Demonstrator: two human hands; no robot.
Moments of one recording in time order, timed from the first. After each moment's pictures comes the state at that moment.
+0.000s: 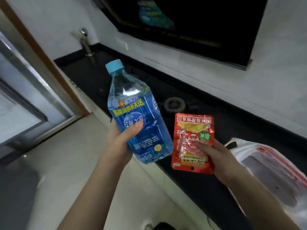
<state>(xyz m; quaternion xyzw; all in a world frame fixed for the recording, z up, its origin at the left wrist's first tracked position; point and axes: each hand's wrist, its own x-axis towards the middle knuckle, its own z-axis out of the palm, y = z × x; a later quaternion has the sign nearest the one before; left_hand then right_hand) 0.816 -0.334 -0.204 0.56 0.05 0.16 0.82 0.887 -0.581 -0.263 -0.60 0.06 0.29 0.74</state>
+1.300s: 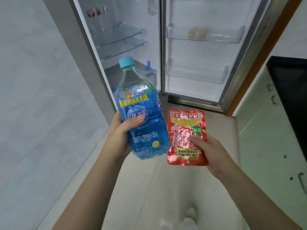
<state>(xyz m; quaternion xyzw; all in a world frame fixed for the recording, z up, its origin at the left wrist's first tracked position) 0.362 0.055 -0.197 0.42 0.34 0.55 0.63 0.599 0.018 -0.261 -0.57 -0.31 0.59 0.48</state>
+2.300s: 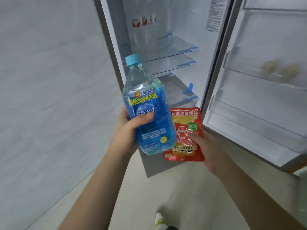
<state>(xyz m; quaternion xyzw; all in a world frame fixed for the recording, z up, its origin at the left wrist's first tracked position) 0.352 0.314 -0.183 0.37 0.40 0.66 0.51 0.560 0.366 -0.249 -0.49 -0.42 0.68 0.35</state>
